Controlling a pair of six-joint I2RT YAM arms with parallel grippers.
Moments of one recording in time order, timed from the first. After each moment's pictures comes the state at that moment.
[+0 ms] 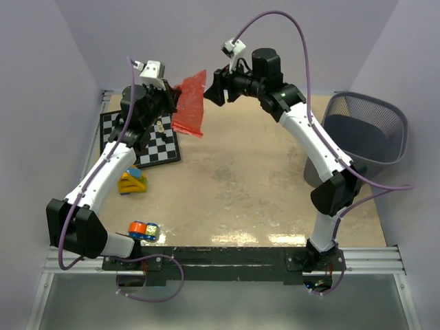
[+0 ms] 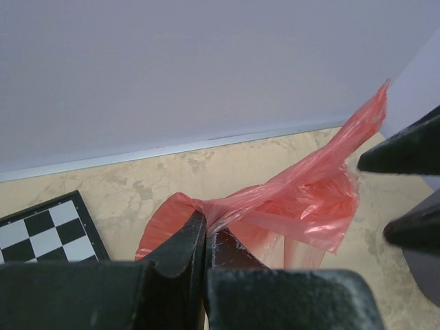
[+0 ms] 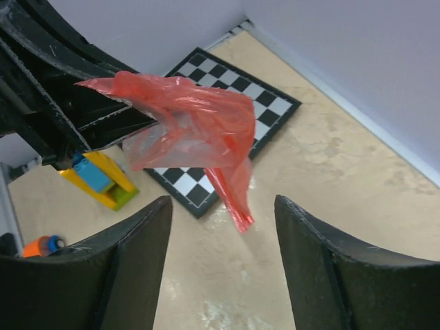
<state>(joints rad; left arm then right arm) -0.28 1.40 1.24 0.10 0.13 -0.19 0.52 1.85 2.04 -0.44 -0.44 0.05</state>
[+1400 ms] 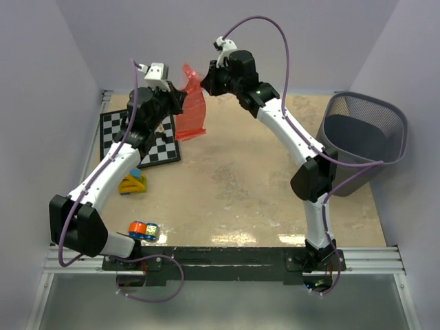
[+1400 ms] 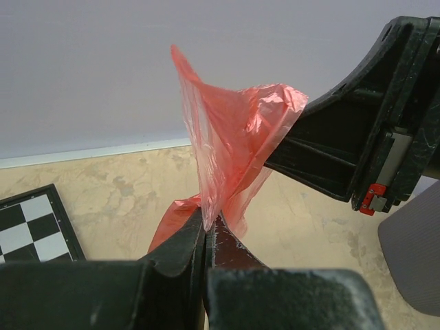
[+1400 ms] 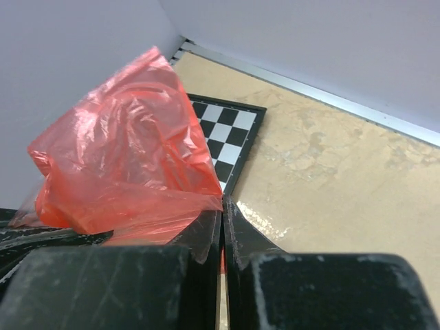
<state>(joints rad) -0.32 1.41 1.22 0.15 0.08 -0.27 0.57 2.10 2.23 -0.38 -0.16 0.30</state>
